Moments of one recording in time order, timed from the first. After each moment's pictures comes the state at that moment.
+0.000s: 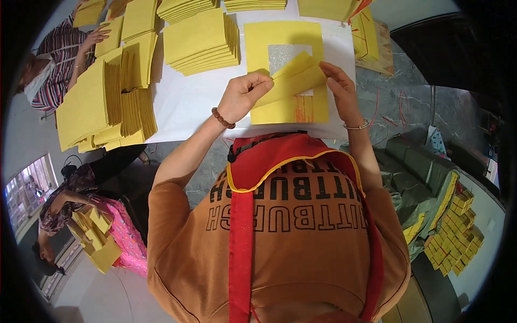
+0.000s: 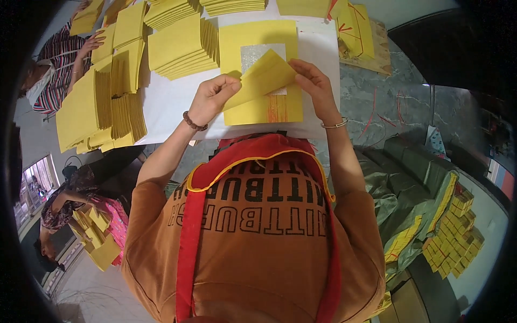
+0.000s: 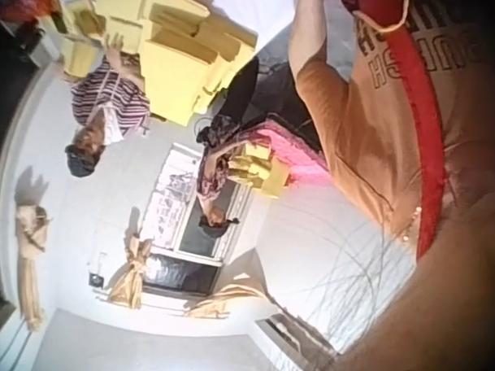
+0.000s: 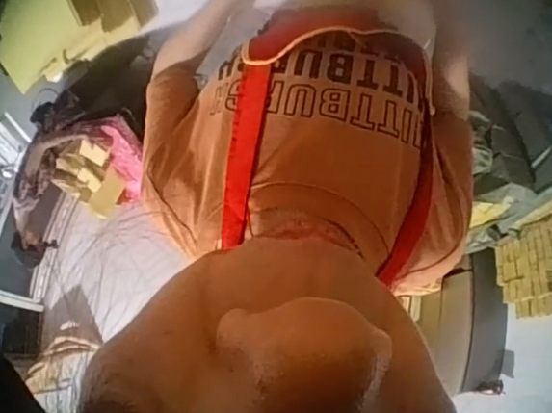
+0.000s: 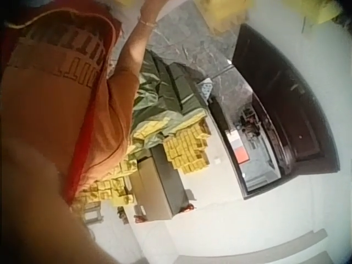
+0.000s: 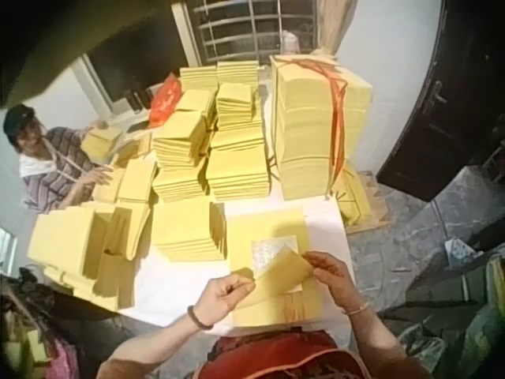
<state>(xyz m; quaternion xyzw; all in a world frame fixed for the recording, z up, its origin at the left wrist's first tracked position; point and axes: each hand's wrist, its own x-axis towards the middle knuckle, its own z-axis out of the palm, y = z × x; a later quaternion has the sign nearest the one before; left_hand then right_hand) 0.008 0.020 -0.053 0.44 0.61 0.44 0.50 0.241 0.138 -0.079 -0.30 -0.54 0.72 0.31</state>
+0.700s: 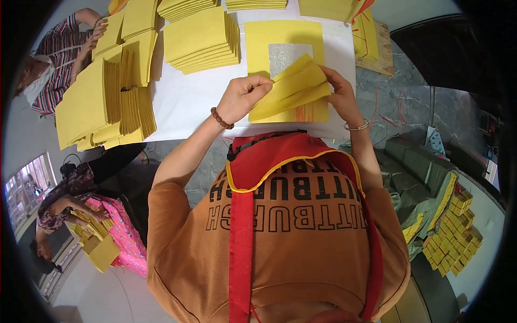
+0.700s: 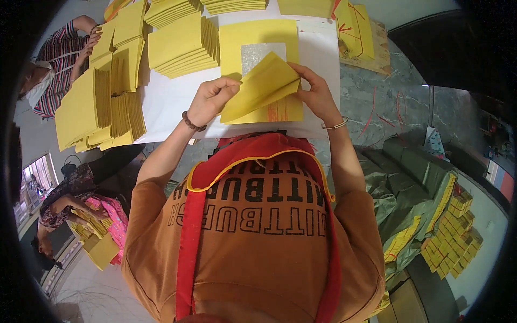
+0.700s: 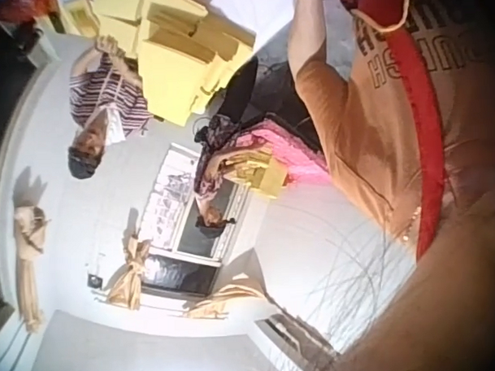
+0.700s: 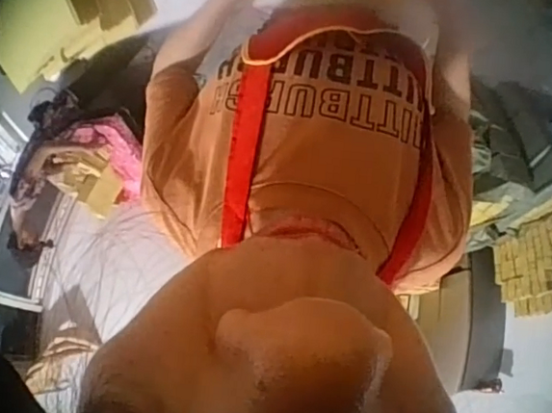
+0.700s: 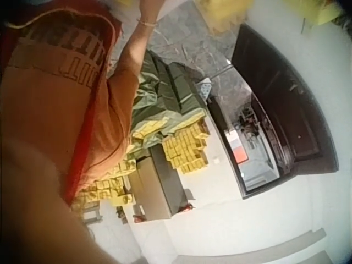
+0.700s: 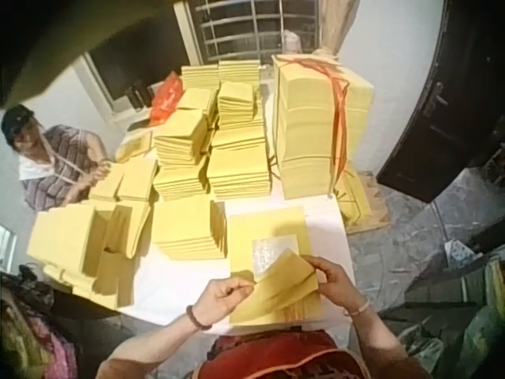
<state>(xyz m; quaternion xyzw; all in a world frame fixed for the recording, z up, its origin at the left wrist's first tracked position) 0.007 0.015 -0.041 0.41 0.61 0.40 0.54 0.244 0.139 -0.079 -0.31 -0.66 0.64 0.23</state>
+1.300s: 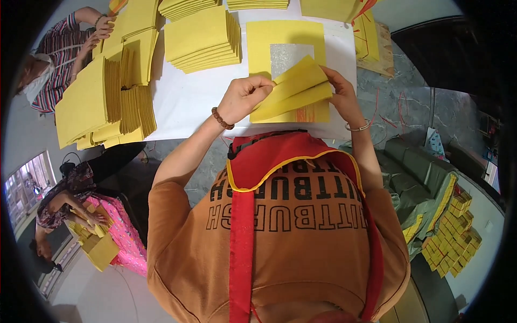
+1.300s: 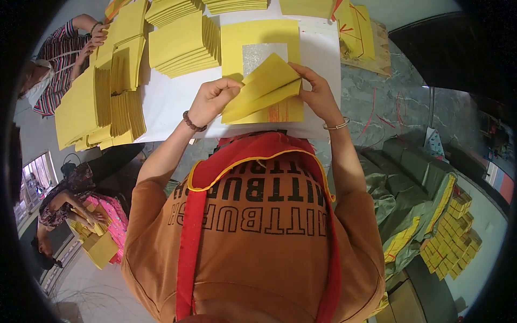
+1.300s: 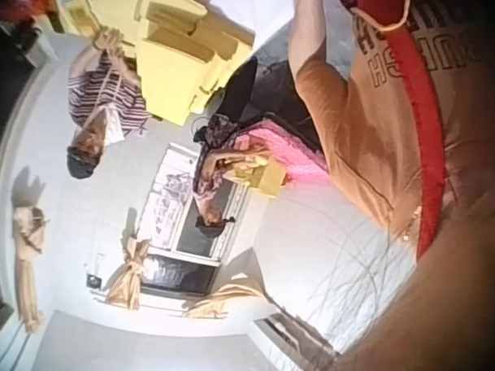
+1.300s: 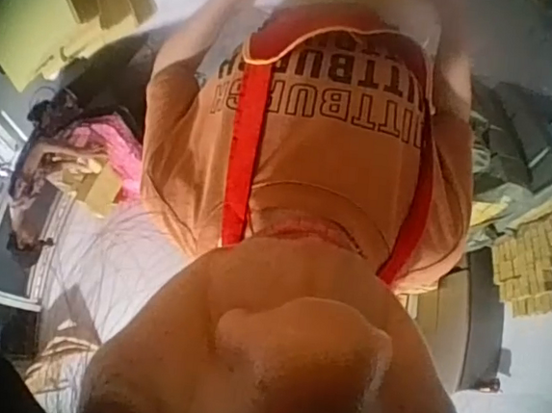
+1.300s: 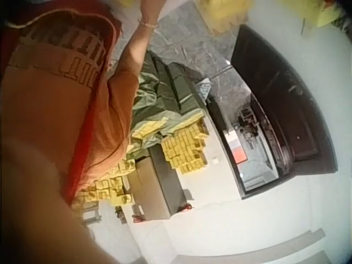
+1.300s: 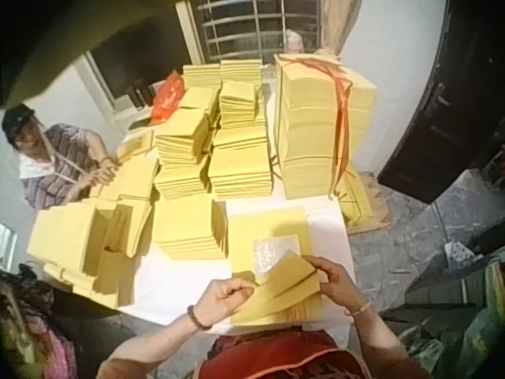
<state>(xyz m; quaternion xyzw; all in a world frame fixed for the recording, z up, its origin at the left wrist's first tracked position) 0.007 0.014 -0.054 0.44 0.58 0.43 0.53 0.245 0.140 -0.081 -0.31 -0.66 0.64 0.22</state>
